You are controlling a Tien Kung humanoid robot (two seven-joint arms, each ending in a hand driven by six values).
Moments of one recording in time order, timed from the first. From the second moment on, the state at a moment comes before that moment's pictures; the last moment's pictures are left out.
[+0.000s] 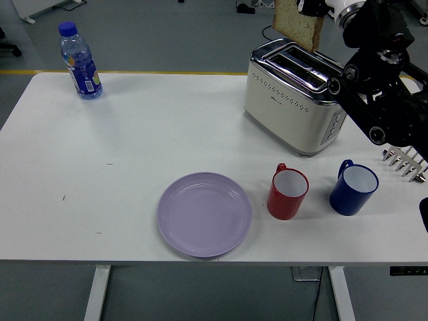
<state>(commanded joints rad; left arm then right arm) -0.08 0.05 -1.06 -0.18 1.07 0.23 0.23 1.20 -0.17 0.85 0.90 -2.03 -0.26 -0.37</state>
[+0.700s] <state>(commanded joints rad) -0.08 0.04 -1.07 -0.18 1.08 0.23 0.23 0.98 -0.40 0.69 1.52 -1.26 -0.22 -0.46</state>
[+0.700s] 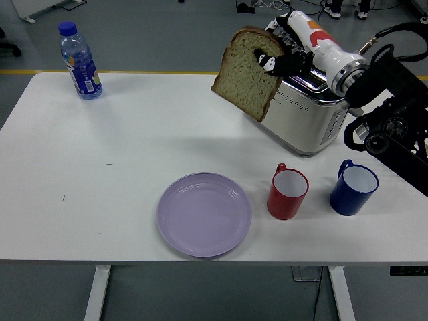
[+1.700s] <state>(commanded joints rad) -0.08 0.04 -1.07 -0.18 1.08 0.22 0.23 0.83 -0.29 0.44 1.56 -1.02 -0.24 -0.46</state>
